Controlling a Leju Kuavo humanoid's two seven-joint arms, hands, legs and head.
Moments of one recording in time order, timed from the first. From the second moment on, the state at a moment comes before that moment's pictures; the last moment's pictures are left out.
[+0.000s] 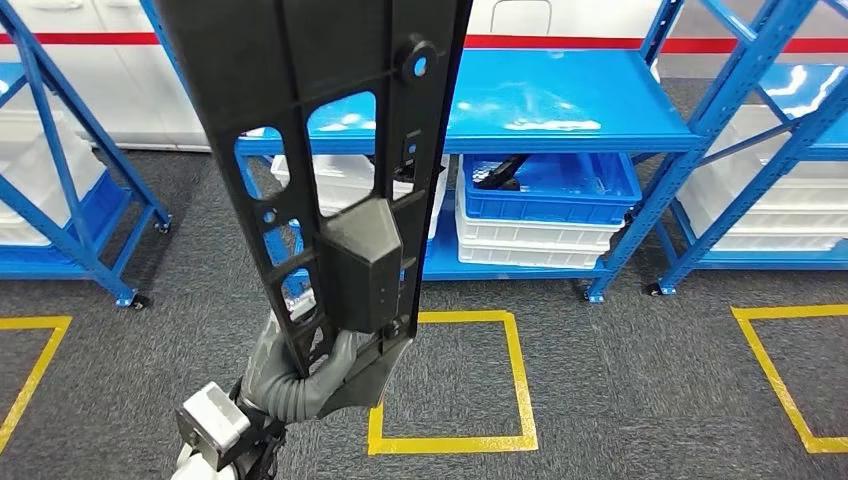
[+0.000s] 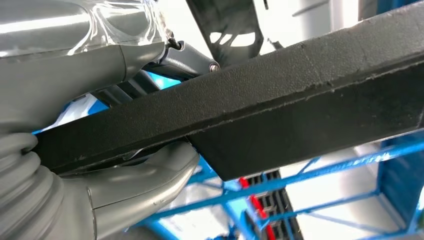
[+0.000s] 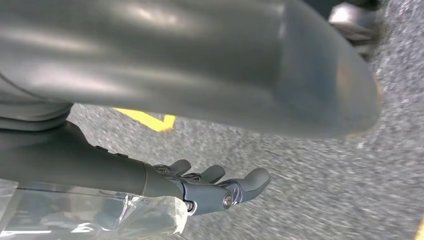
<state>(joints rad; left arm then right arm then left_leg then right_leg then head) -0.24 0.20 -0.83 -1.93 0.05 0.41 -0.25 -0.11 0.04 1.06 -0.24 -0.66 -0.27 -0.05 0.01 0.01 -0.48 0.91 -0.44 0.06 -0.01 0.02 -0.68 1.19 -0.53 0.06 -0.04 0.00</state>
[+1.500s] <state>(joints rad) -0.07 0.20 -0.79 -1.93 0.04 0.47 -0.33 -0.11 0.04 1.06 -0.24 -0.67 -0.35 -0.07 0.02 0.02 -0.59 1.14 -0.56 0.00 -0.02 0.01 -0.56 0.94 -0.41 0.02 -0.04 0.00</state>
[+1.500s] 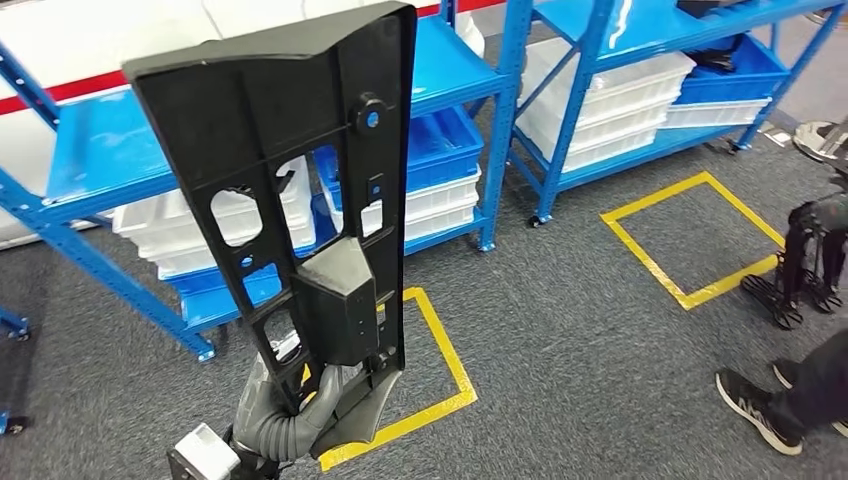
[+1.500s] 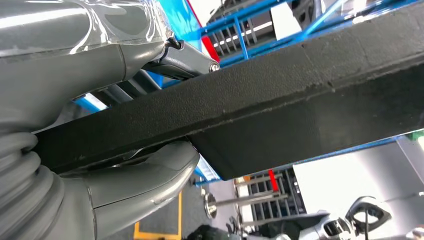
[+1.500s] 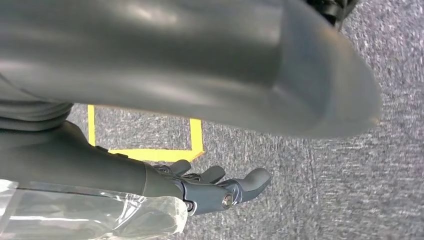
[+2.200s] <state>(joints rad) -0.07 0.20 -0.76 -1.94 0.03 0.47 -0.33 -0.13 0.02 1.06 -0.24 -0.66 -0.34 -0.07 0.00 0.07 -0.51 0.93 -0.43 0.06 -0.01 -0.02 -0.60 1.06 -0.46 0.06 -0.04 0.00</state>
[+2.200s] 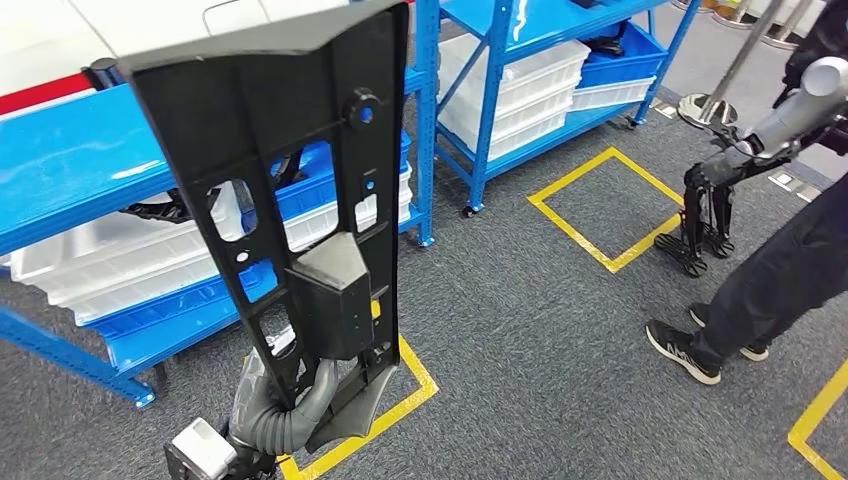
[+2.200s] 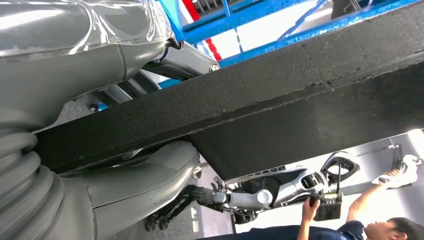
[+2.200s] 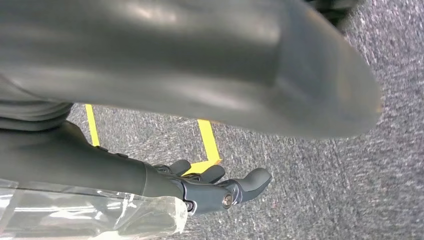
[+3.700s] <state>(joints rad) -0.12 0.21 -0.68 -1.99 0.11 0.37 -0.27 -0.20 0.09 1.07 -0.24 -0.60 -0.32 -0.07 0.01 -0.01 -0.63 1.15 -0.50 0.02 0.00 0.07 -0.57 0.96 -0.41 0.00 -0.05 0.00</state>
